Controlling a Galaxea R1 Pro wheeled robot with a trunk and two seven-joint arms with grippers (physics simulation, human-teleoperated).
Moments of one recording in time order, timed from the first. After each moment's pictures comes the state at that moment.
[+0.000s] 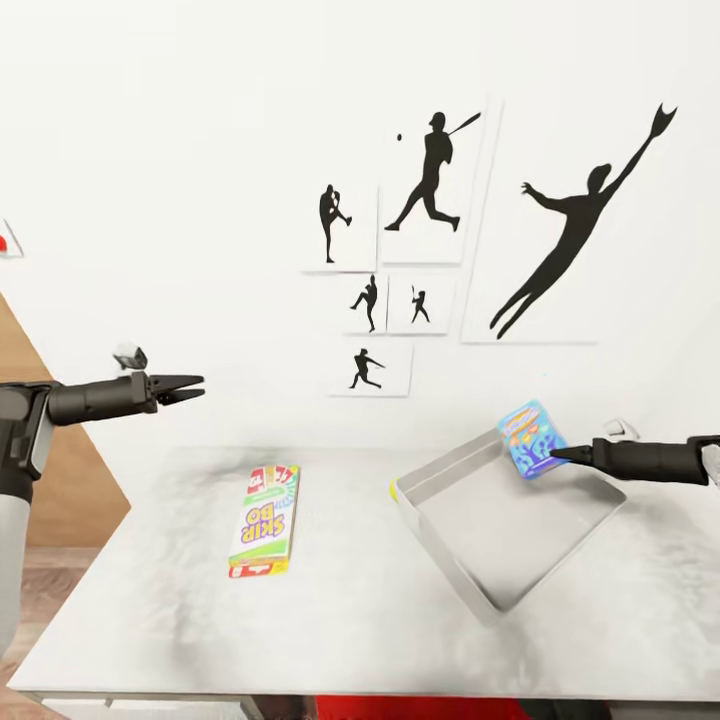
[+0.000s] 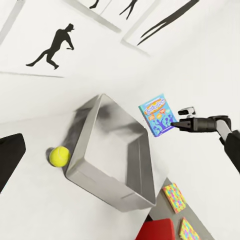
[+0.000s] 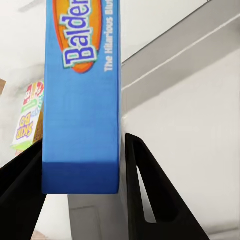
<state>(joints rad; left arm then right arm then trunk) -1.00 0.40 0.25 -0.95 -0.05 1.03 -1.56 -0.79 -0.68 0.07 -1.00 -0.54 1.04 0.84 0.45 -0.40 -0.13</state>
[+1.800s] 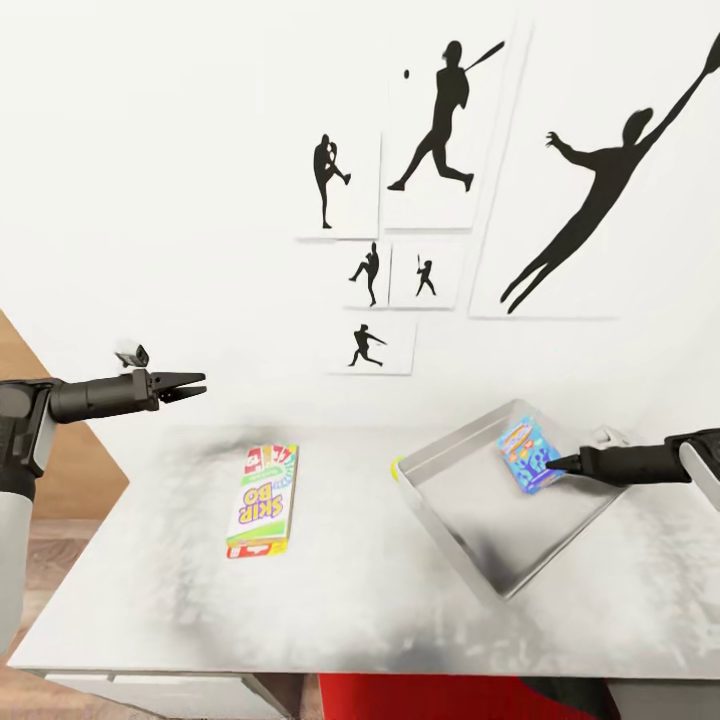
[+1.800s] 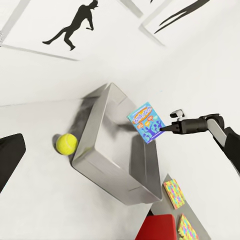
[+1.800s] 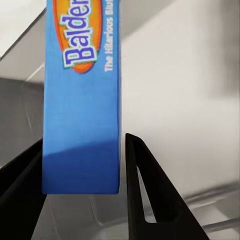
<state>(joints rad) -1.01 0.40 0.25 -0.95 -0.05 1.03 -1.56 -0.87 -0.64 0.16 -0.86 -0.39 1.04 0.85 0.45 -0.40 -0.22</state>
